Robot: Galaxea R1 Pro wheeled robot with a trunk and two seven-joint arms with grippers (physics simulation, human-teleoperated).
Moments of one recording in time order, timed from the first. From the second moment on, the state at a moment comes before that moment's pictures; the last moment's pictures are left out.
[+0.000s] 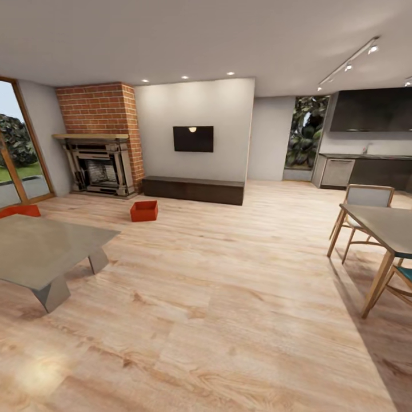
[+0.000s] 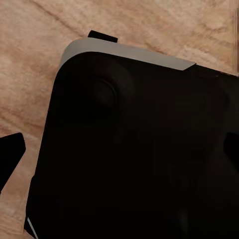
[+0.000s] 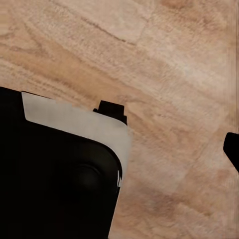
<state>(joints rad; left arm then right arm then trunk) 0.00 -0.02 0.01 -0.09 0.27 -0.04 0.00 -0.17 -0.06 0.50 0.03 -0.26 -0.14 0.08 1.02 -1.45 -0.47</state>
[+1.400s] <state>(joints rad) 0.00 -0.02 0.01 -0.09 0.27 -0.04 0.00 -0.16 -0.07 0.49 0.03 -0.27 -0.14 0.06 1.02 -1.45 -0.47</state>
